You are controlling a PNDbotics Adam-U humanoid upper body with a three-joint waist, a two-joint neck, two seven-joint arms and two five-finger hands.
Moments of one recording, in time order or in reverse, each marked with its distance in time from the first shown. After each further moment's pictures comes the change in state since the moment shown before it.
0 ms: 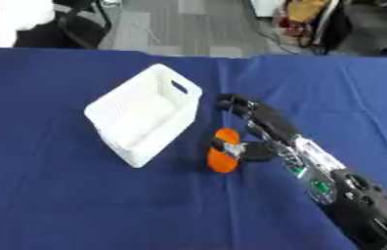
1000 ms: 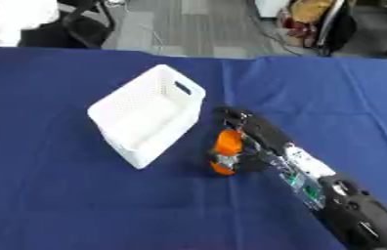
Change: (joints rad) left arm -0.018 -0.017 -0.006 -0.007 0.011 0.003 -0.005; right arm -0.018 0.017 0.002 0.105 0.145 -0.010 -0.096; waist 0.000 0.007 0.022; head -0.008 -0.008
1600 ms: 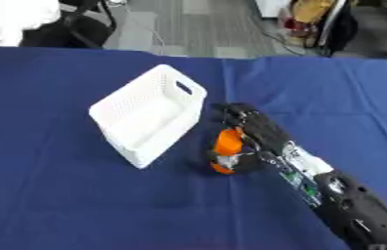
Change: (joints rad) left arm -0.013 -0.001 0.000 0.000 0.005 0.002 -0.003; right arm -0.022 0.001 -0.005 0.046 0.097 -0.025 -0.062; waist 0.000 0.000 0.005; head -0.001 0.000
